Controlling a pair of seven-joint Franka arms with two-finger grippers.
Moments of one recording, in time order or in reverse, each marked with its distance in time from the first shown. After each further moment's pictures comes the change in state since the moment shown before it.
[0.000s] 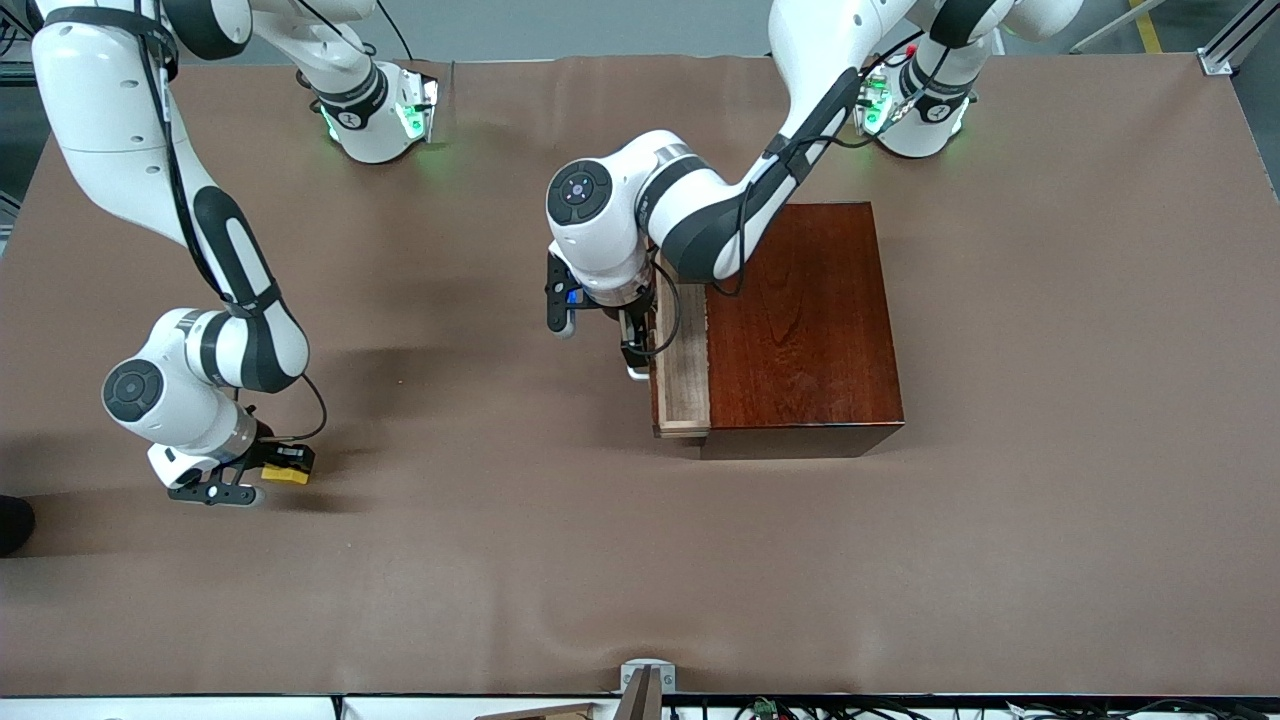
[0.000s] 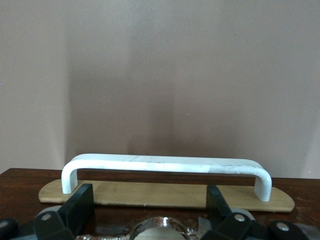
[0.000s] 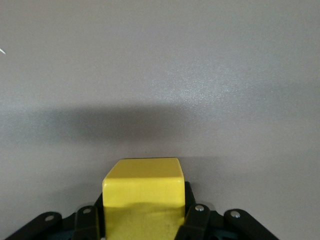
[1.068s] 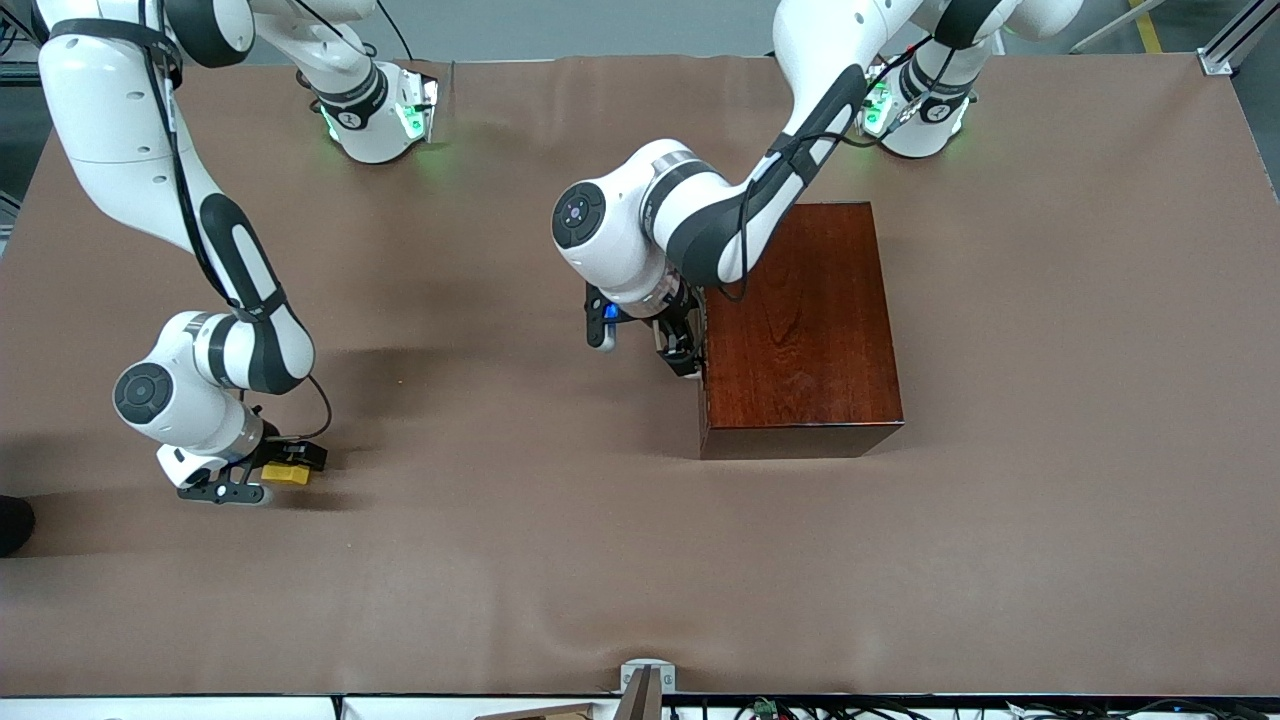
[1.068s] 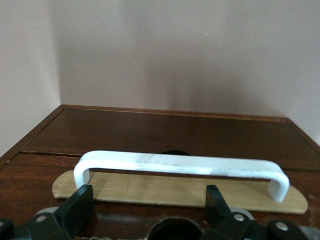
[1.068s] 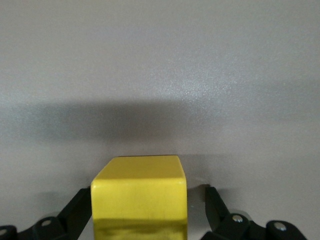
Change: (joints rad) left arm 0.009 0.002 0.017 -0.006 0.116 -0.152 -0.056; right arm -0.001 0.023 0.000 -0.001 0.000 0.016 -0.010
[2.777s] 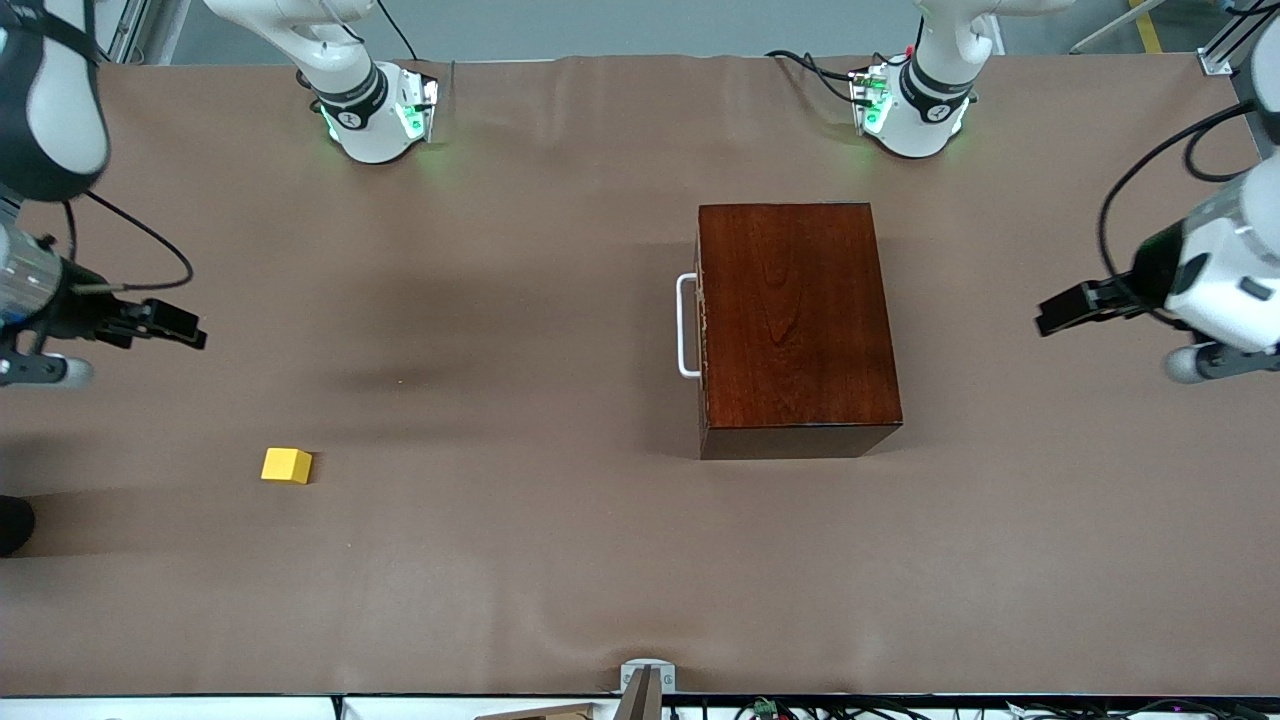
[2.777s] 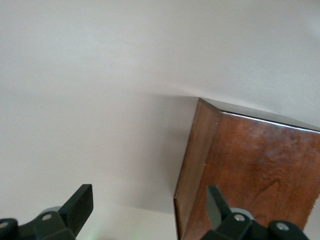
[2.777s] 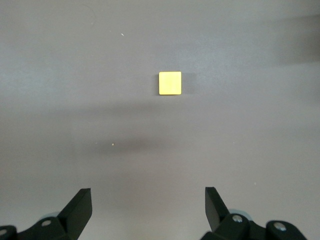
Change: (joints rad) left arm 0.708 -0.549 0.076 -0.128 -0.363 -0.190 -0.855; right arm 0.000 -0.586 0.002 0.142 -0.002 -0.850 0.000
